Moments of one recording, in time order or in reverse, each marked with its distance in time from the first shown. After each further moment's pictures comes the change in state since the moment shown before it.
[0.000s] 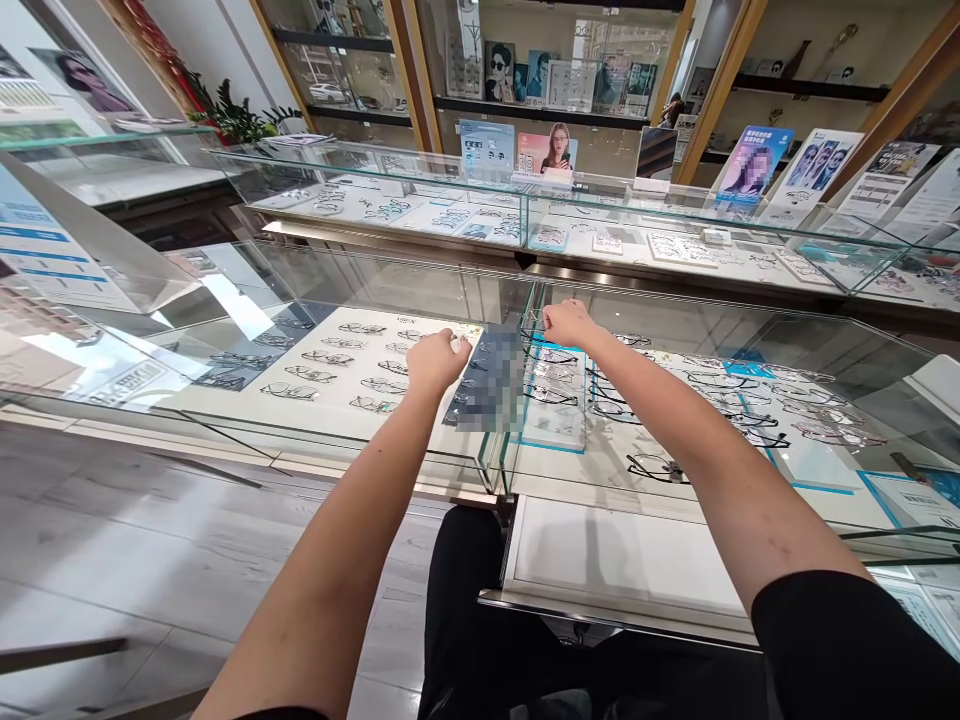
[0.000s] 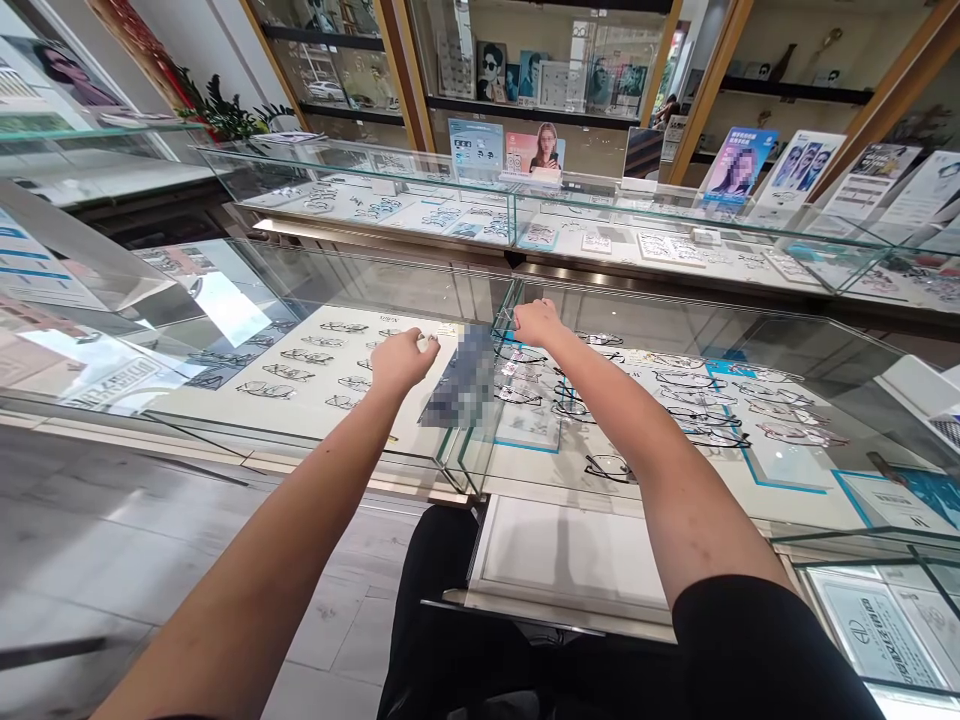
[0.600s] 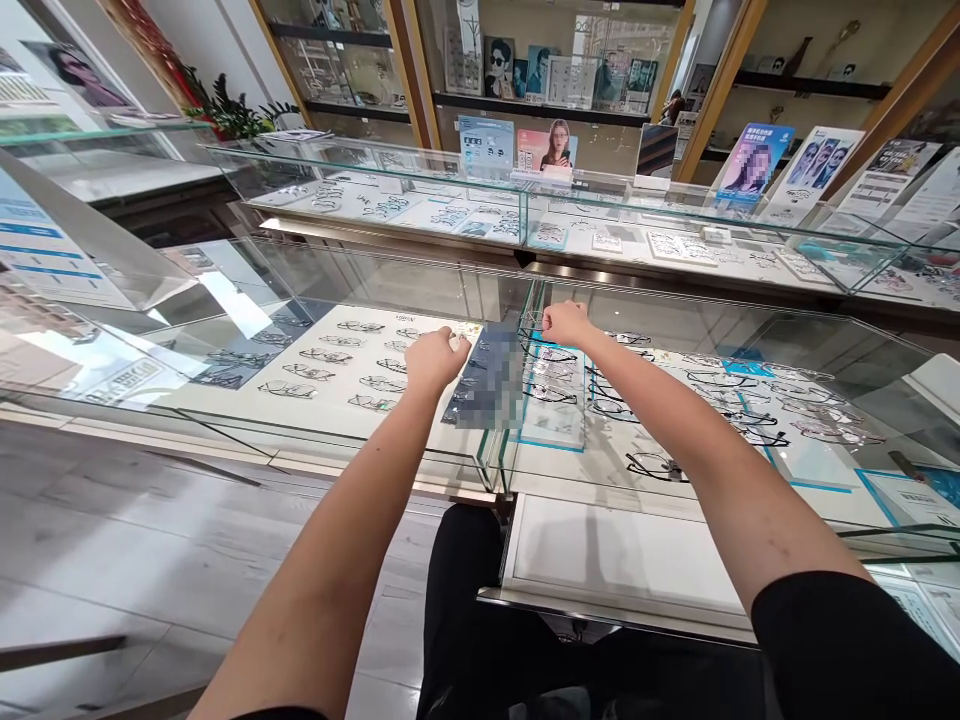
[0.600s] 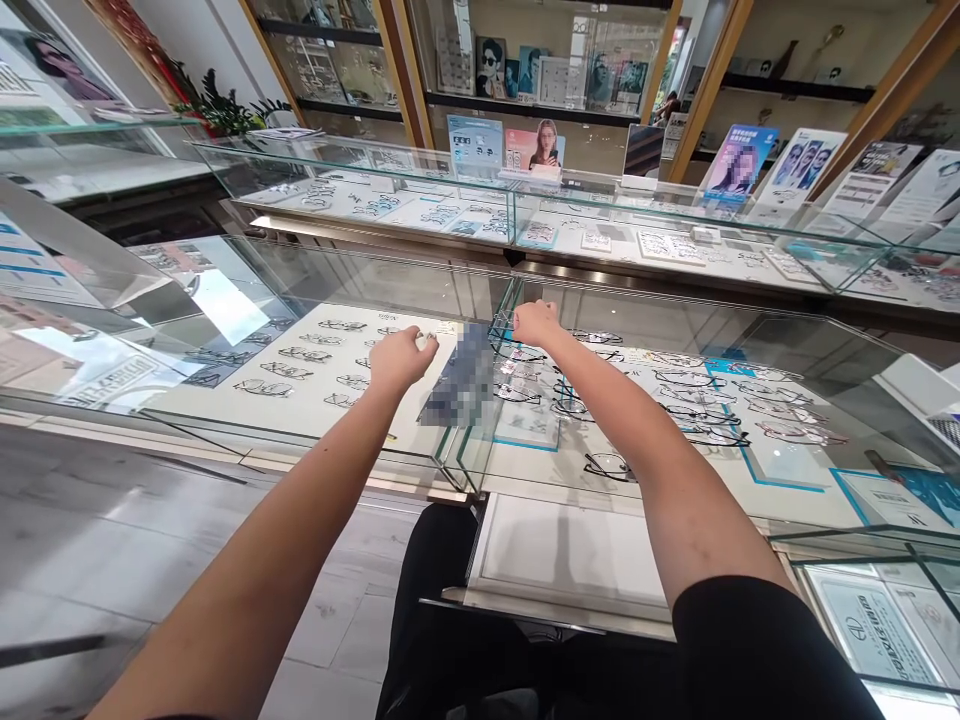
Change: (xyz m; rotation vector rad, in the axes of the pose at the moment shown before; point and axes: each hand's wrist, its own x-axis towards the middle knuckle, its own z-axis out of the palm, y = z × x) left_hand -0.002 0.002 -0.002 -0.003 0.002 -0.011; right_hand -0.002 -0.004 0.004 0.059 -0.008 0.068
